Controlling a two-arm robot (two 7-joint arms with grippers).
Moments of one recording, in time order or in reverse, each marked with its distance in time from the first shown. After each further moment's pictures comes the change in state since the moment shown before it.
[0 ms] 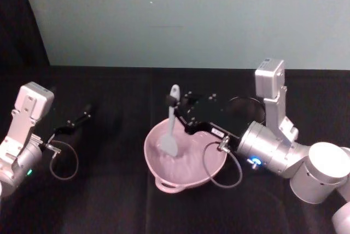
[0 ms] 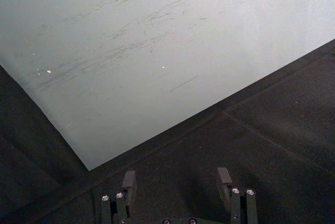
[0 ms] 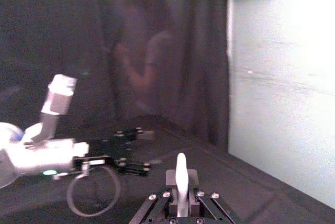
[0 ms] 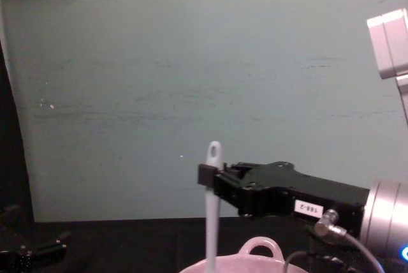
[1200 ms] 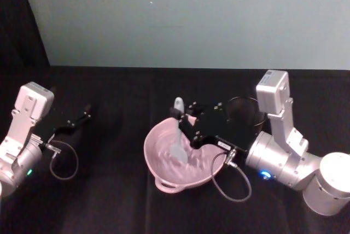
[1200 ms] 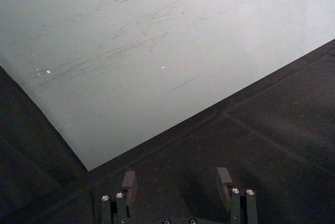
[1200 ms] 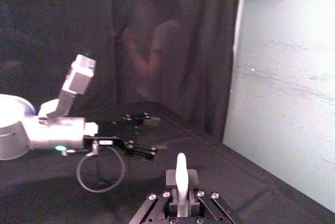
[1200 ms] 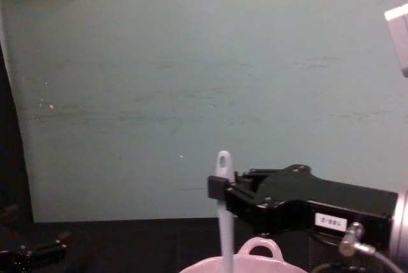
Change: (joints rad) left arm 0.000 0.000 0.000 0.000 0.000 0.000 0.000; right arm -0.075 0.069 0.008 -0.139 -0.090 0.026 -0.037
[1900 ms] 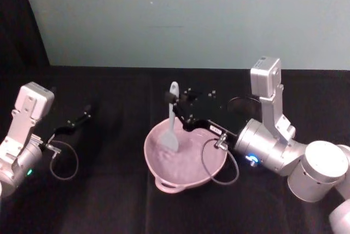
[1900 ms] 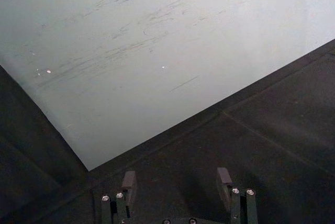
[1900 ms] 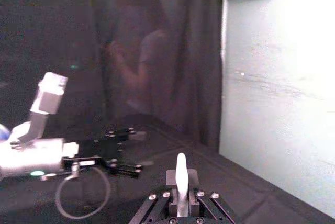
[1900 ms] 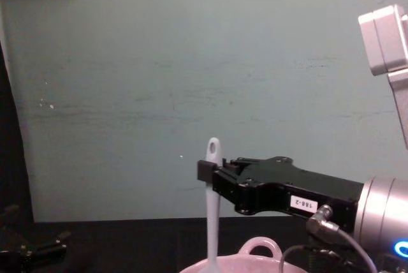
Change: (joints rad) left arm 0.000 0.000 0.000 0.000 0.000 0.000 0.000; right arm 0.072 -0.082 -0.004 0.125 0.041 -0.023 0.003
